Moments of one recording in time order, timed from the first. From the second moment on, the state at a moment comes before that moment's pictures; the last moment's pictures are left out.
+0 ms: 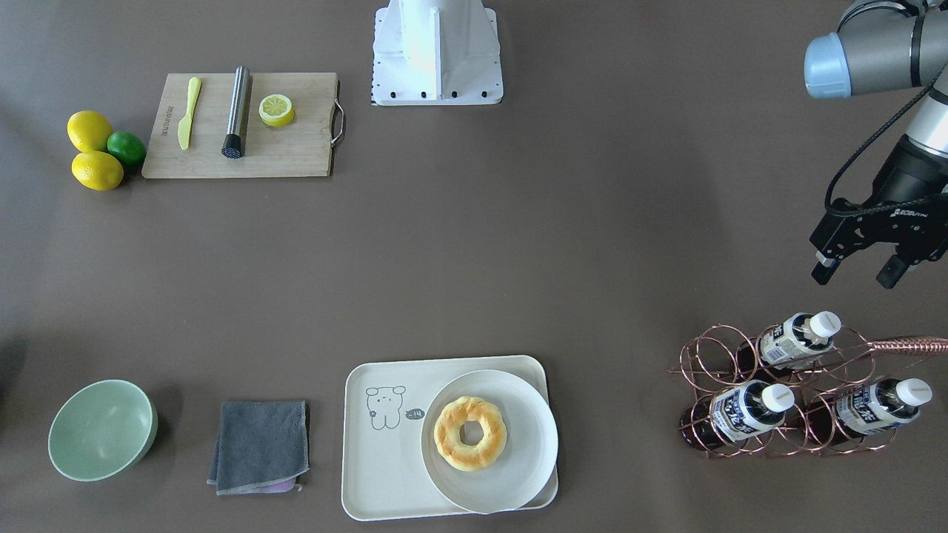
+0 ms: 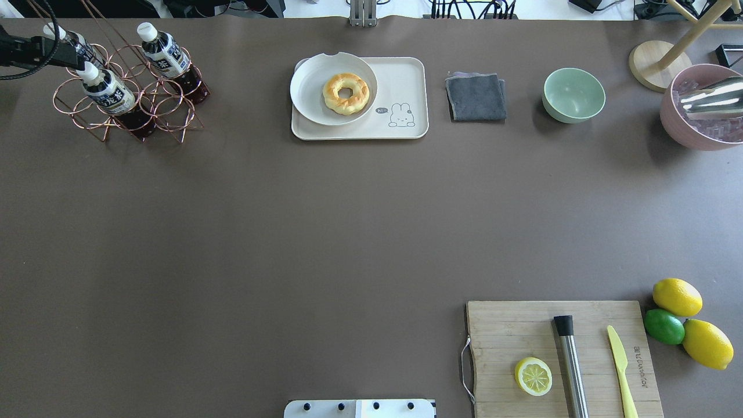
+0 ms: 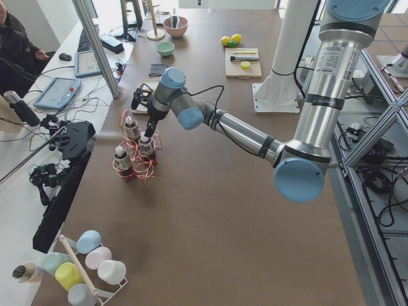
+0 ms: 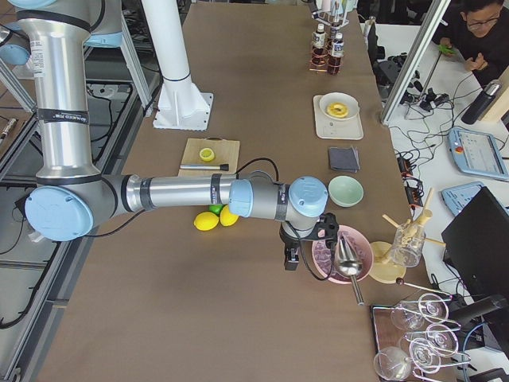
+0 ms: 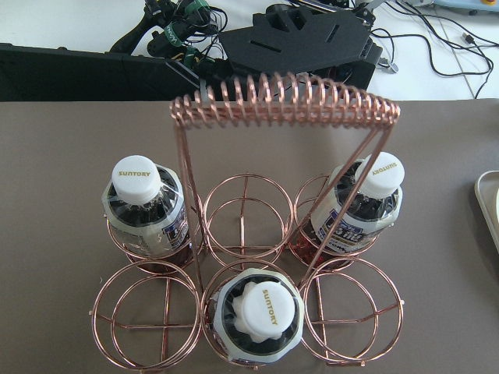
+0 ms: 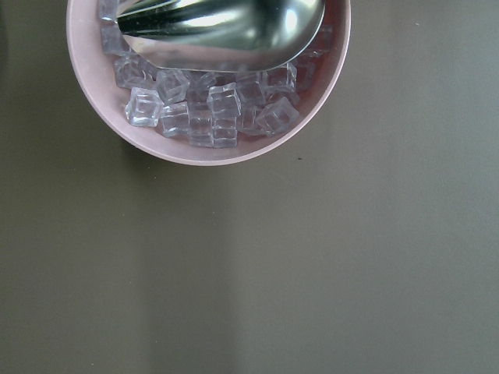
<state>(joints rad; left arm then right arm) -1.17 -1.79 -1.80 -2.03 -2.03 -0.79 1.58 -1.55 1.64 -1.72 2.39 -0.04</state>
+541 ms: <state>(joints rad) -1.12 -1.84 -1.73 -2.03 -1.98 -0.76 1.58 -1.55 1.64 -1.72 2.39 -0.04</state>
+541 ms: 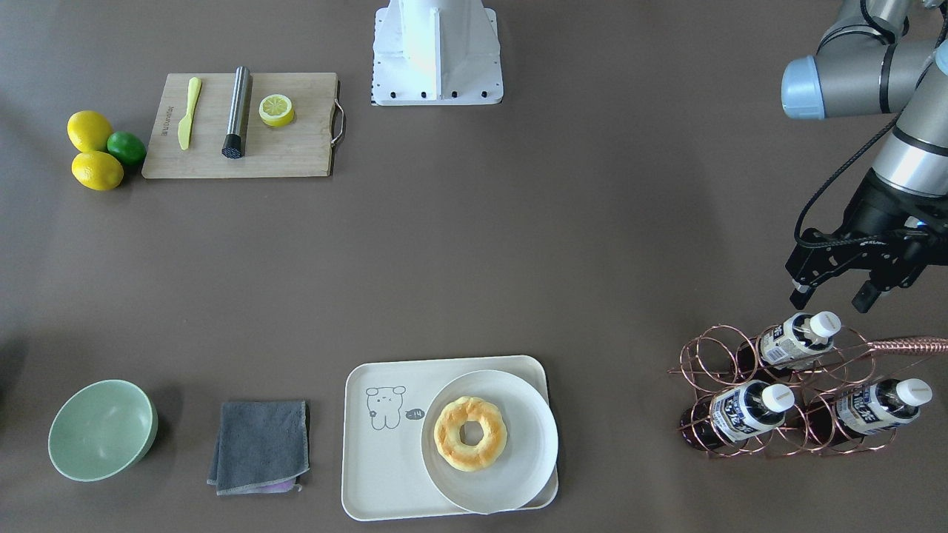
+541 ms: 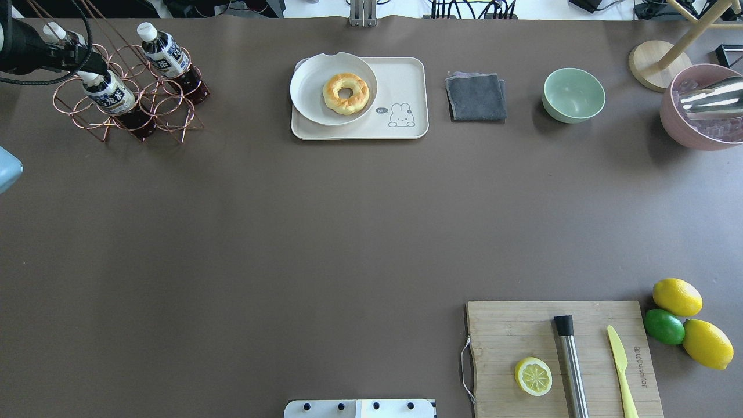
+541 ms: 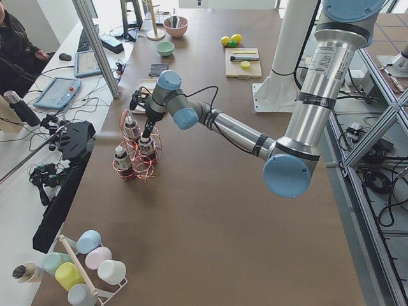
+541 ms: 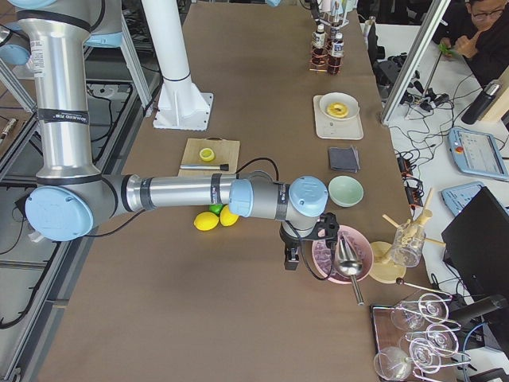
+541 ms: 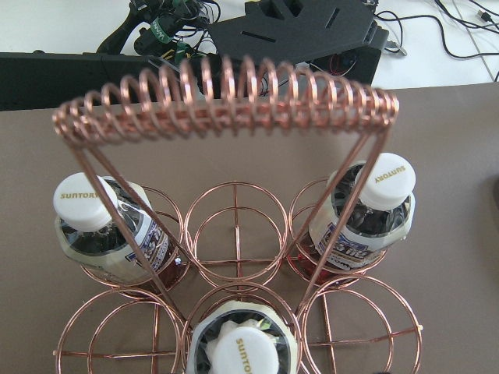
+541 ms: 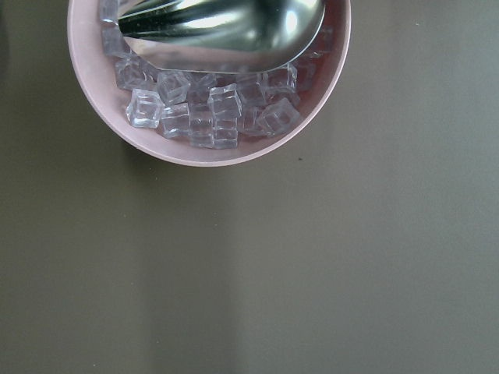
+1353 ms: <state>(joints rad) -1.12 -1.86 -1.67 -2.03 -1.97 -0.66 1.58 -1.55 1.65 -1.72 2.39 -0.04</state>
